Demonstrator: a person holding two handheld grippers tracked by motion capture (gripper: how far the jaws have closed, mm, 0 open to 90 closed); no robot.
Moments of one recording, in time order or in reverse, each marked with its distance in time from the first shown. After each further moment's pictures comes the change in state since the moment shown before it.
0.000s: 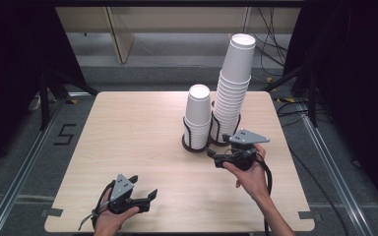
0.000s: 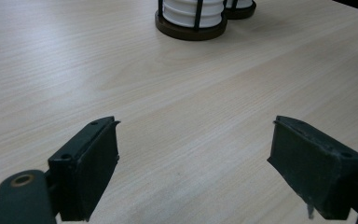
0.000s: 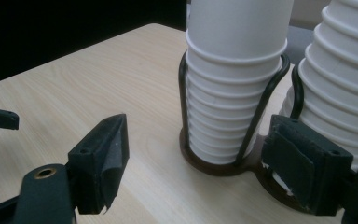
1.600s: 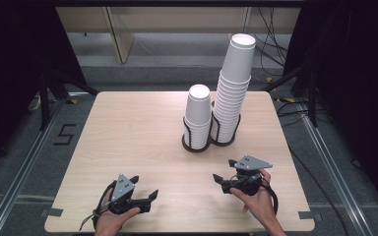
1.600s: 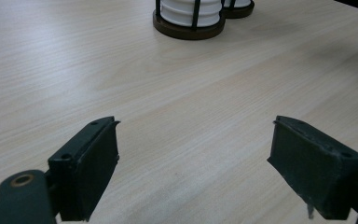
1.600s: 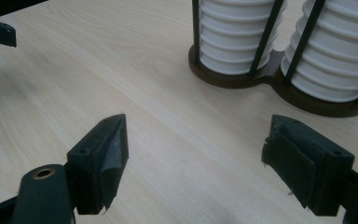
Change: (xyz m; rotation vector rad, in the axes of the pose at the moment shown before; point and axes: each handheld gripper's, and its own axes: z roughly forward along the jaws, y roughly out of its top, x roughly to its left) left arm -0.001 -0.001 0.001 0.006 0.003 0.009; right arm 0.008 -0.073 -0.016 0.120 0.001 0.020
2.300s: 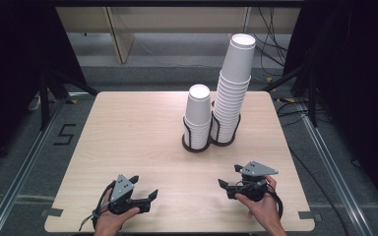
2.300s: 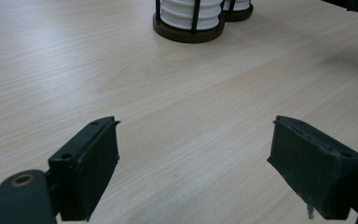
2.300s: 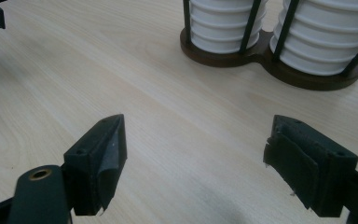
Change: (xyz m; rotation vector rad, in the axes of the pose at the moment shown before) left arm 0.000 0.000 -0.001 -0.016 -0.008 -0.003; right arm -0.003 -0.017 -0.011 0.007 -0.022 -0.002
